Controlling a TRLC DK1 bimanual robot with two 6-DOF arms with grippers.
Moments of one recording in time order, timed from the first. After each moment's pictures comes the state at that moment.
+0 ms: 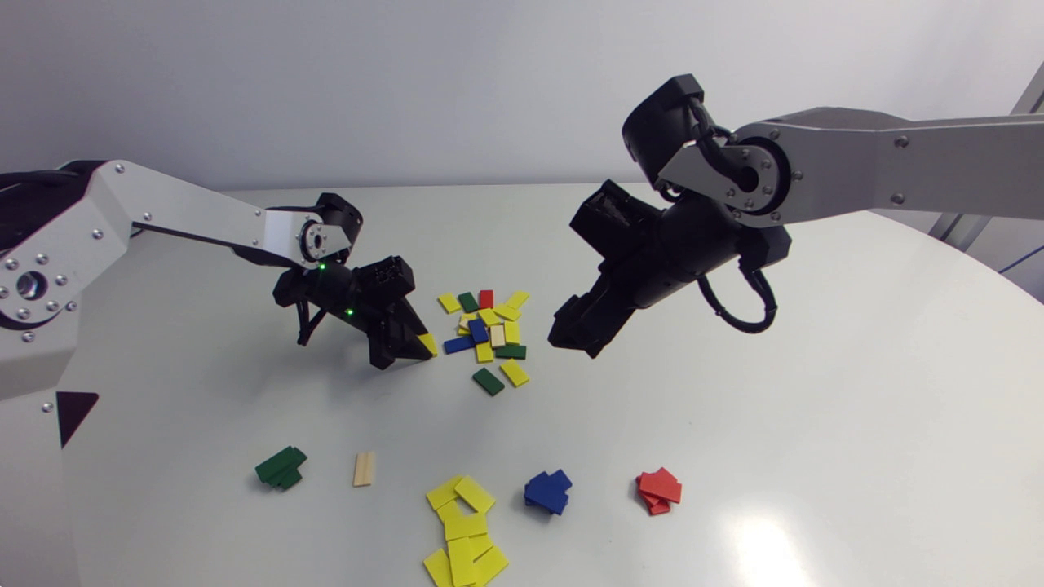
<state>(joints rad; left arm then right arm) -0.13 2.19 1.46 -0.54 0.54 1.11 0.47 1.65 1.28 -0.59 -0.29 -0.37</state>
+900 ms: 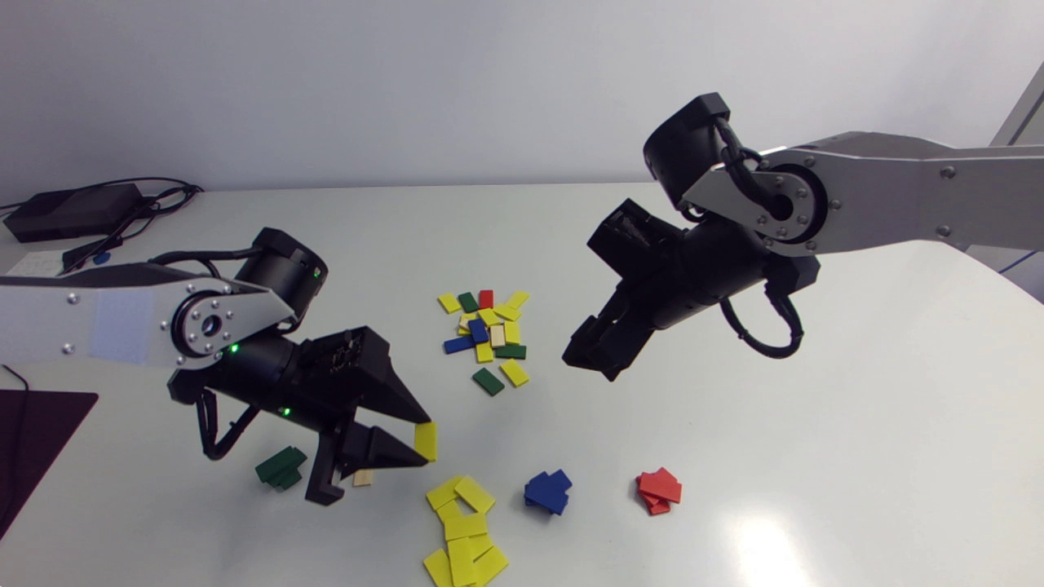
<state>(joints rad) -0.31 1.51 0.80 -0.55 0.65 1.10 0.46 1.57 1.17 -0.56 -0.29 -0.38</state>
